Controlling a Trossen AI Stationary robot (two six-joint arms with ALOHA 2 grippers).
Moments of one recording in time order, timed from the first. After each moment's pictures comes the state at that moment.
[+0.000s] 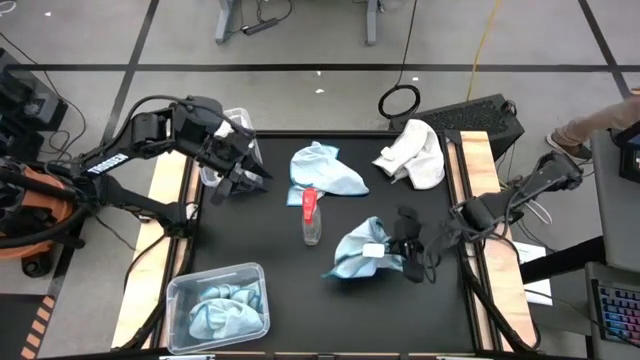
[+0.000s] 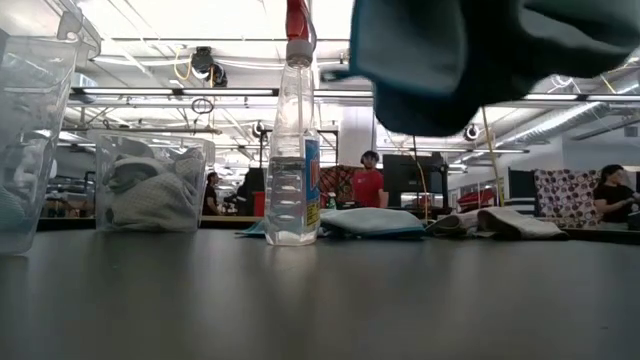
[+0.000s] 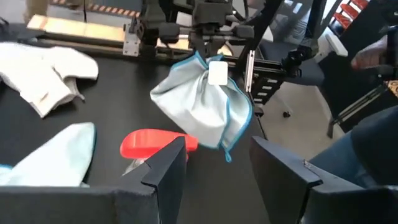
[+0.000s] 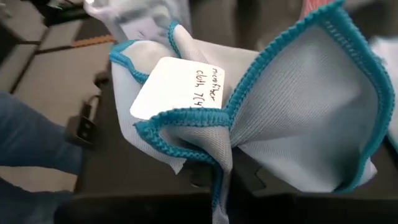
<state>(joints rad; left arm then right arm) 0.22 1.24 1.69 -1.00 0.49 -0.02 0.47 1.09 0.94 -0.51 0.27 0.50</state>
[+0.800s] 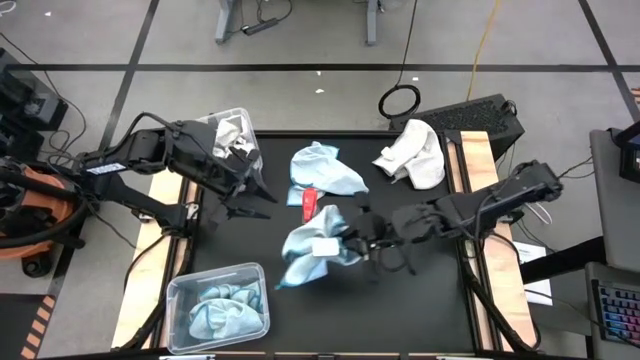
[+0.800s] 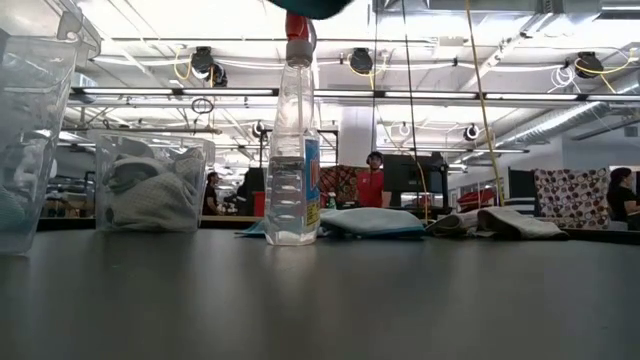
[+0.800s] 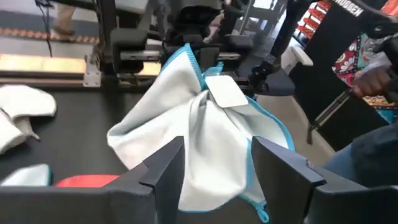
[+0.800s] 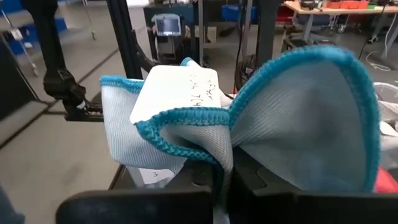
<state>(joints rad) -0.04 1.25 1.69 -0.84 0.36 -0.13 0.36 1.43 1.35 -0.17 0.26 0.14</state>
